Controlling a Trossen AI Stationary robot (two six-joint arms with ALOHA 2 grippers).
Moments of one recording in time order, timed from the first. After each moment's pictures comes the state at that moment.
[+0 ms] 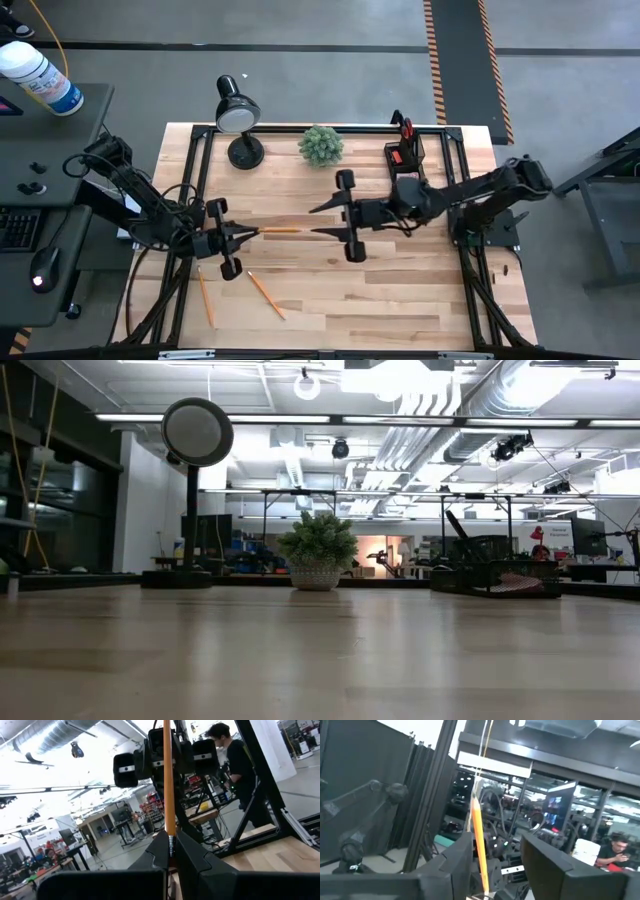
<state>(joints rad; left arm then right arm) -0.68 1.06 0.31 1.19 -0.87 0.80 0.21 1.52 1.15 0.68 -0.06 -0.28</state>
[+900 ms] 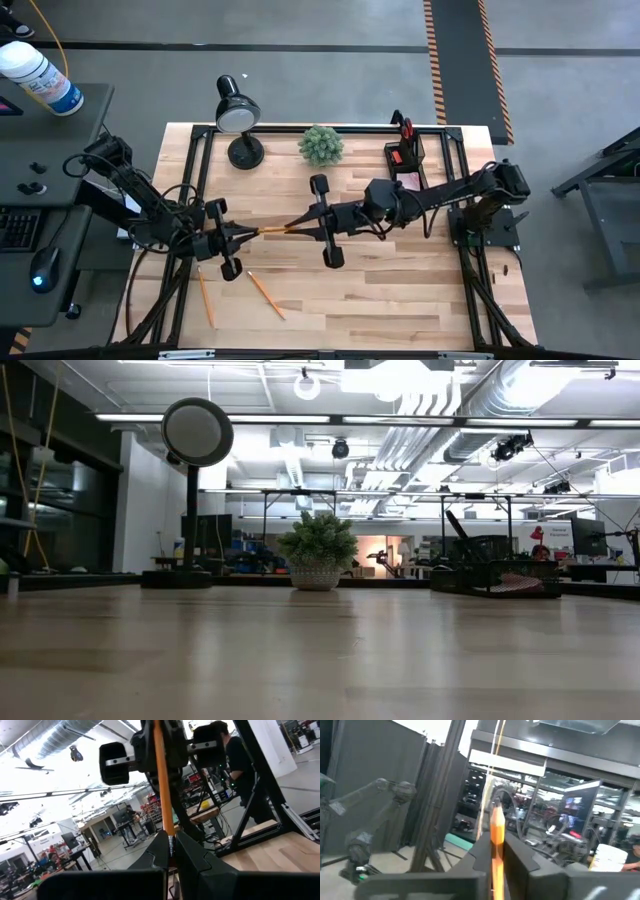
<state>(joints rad) -0.68 1.06 0.31 1.19 -0.88 0.84 0.20 1.70 1.37 0.61 -0.12 -0.27</state>
